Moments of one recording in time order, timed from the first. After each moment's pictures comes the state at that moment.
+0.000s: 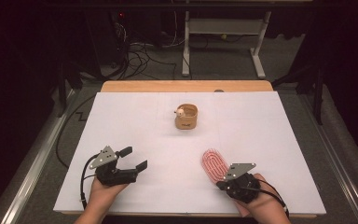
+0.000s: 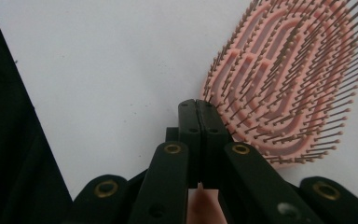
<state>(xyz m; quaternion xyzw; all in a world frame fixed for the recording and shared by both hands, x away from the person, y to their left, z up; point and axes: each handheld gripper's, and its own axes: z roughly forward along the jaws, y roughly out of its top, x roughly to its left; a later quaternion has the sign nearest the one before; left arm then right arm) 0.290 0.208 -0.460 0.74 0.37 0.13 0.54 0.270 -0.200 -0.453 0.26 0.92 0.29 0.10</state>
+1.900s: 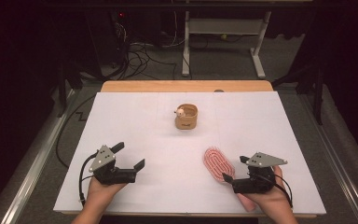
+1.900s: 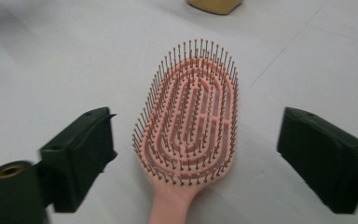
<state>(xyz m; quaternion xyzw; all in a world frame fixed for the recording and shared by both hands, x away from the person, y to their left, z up) 0.288 0.210 -0.454 0.73 0.37 0.20 0.54 0.280 -0.238 -0.442 0.38 0.81 0.41 0.17</state>
